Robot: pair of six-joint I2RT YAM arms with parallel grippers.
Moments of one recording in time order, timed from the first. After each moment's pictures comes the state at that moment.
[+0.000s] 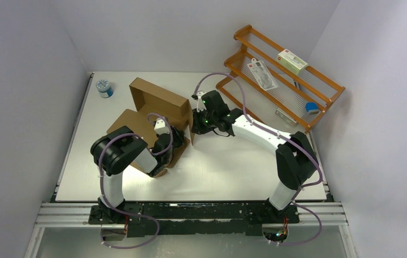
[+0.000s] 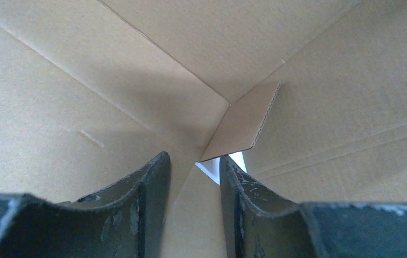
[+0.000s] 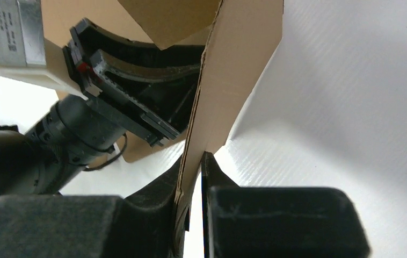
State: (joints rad) left arm -0.73 1.92 0.48 1.15 -0.49 -0.66; right arm 0.69 1.69 1.24 -0.32 -0.23 0.24
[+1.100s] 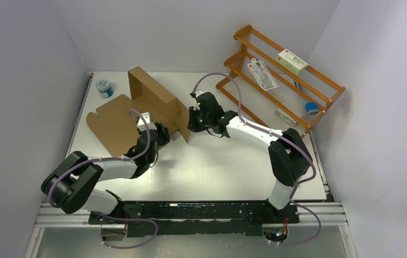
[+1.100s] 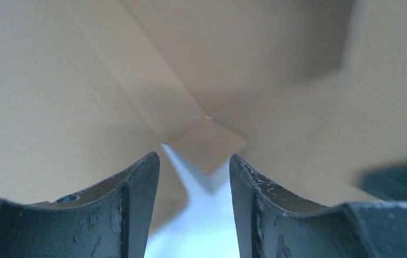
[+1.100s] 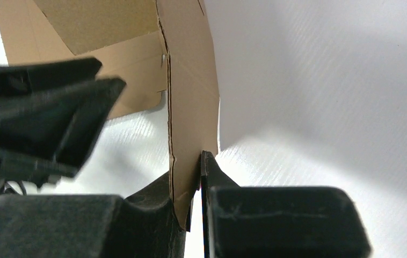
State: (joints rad) left arm -0.66 1.41 0.37 0.74 -0.53 -0.56; right arm 0.72 1.75 1.24 -0.18 -0.10 0.38
